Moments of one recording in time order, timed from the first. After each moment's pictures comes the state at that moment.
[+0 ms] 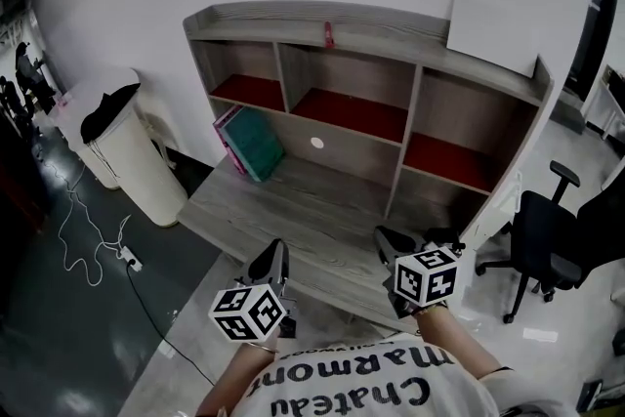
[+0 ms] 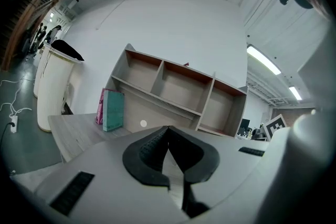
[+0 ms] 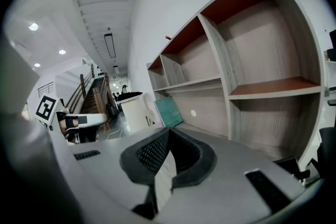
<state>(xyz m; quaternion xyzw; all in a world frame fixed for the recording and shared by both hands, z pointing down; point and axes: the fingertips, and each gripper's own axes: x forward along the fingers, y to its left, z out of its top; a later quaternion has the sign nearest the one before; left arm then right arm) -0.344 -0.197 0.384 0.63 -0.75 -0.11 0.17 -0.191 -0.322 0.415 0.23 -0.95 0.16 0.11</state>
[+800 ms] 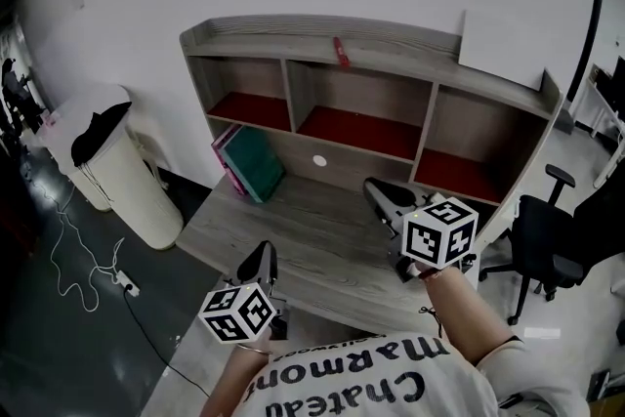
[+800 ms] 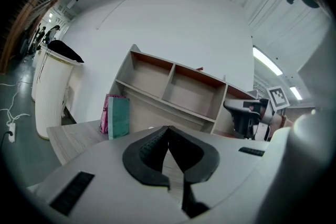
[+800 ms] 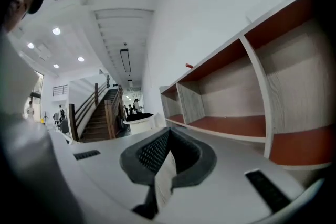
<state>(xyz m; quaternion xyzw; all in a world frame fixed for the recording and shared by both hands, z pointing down) -0.422 -0.216 0.373 0.64 -0.74 -0.10 0.17 -0.278 -0.359 0.284 0.17 -0.98 0.10 0.02</state>
